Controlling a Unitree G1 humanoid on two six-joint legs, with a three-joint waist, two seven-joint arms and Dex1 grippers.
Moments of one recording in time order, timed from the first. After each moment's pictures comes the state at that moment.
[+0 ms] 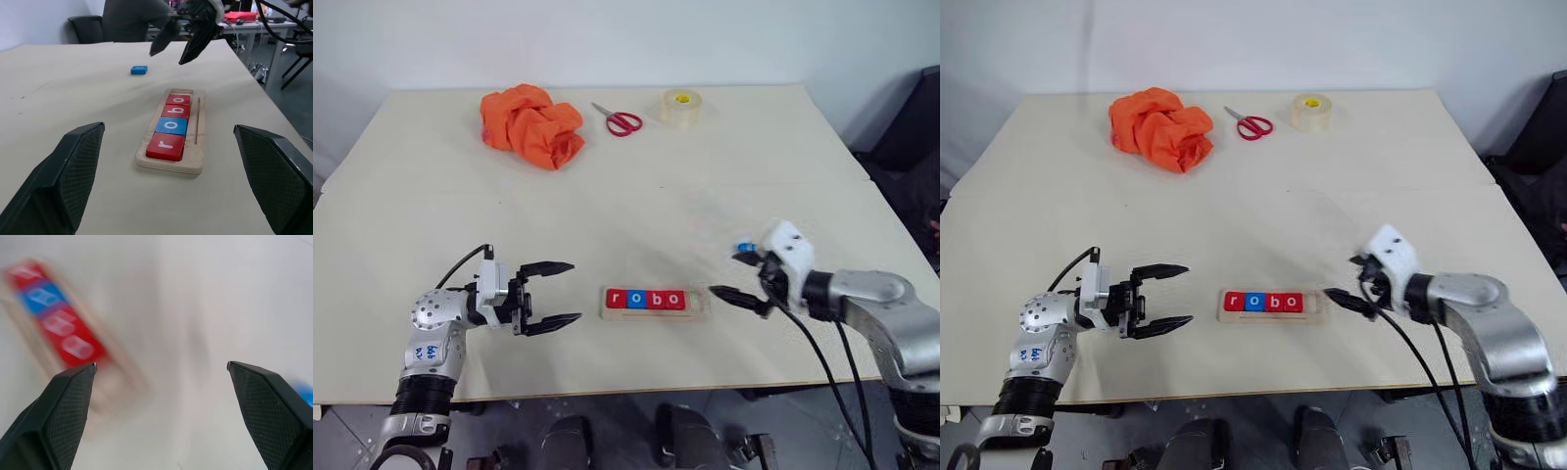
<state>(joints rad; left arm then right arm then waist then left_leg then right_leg) -0.32 0.51 0.11 0.30 -0.48 -0.20 -1.38 -0.19 -0.74 -0.19 -0.41 0.34 0.85 0.82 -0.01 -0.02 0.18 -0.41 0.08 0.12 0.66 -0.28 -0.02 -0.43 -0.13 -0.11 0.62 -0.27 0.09</state>
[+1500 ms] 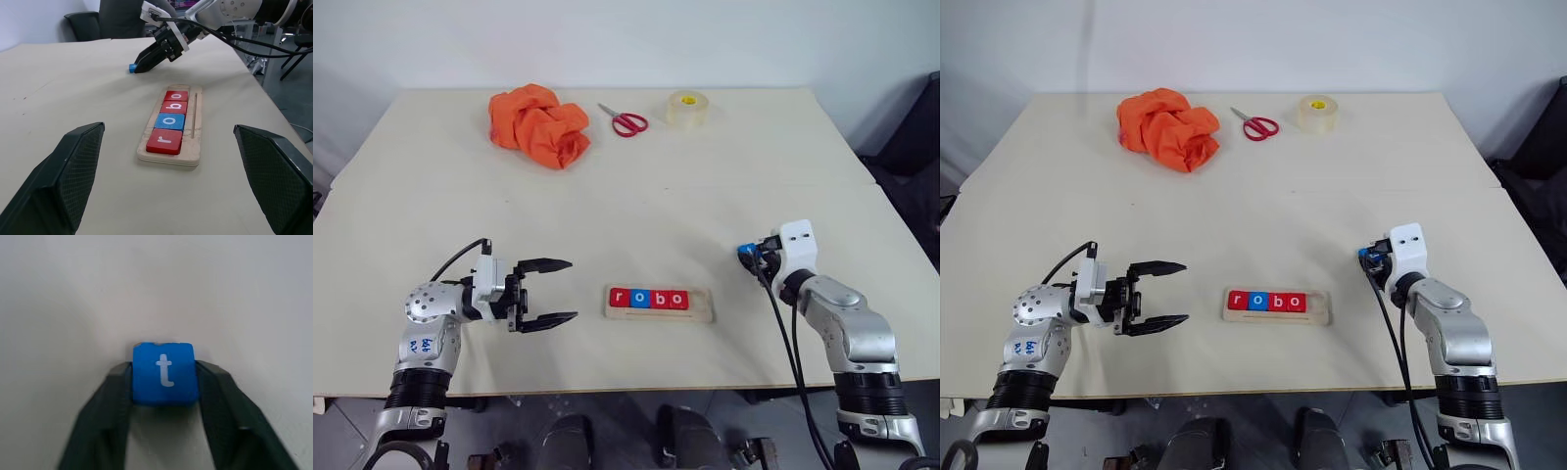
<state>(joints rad) -0.34 0.54 0.12 0.30 -0.47 -0.19 -1.40 -0.35 -0.46 -0.16 -0.05 0.23 0.69 0.34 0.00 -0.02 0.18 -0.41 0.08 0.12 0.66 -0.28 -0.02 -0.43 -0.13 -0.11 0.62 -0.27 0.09</state>
